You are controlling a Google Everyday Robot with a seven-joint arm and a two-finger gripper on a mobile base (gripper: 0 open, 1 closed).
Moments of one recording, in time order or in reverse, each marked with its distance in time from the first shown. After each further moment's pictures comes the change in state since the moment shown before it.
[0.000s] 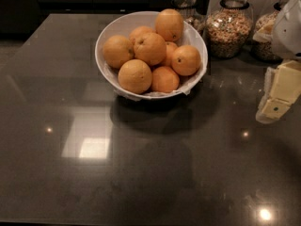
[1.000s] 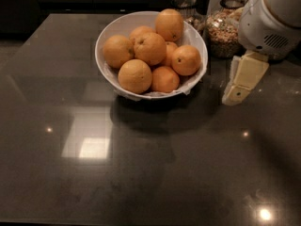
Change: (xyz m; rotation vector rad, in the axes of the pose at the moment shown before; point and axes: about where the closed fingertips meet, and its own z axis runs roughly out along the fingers) arm -0.056 -0.034 0.019 0.119 -0.102 -0.096
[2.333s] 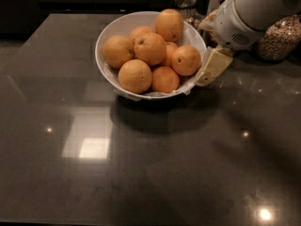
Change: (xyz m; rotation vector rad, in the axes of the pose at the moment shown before) arm -0.033 -0.046 0.051 0.040 -0.148 -0.004
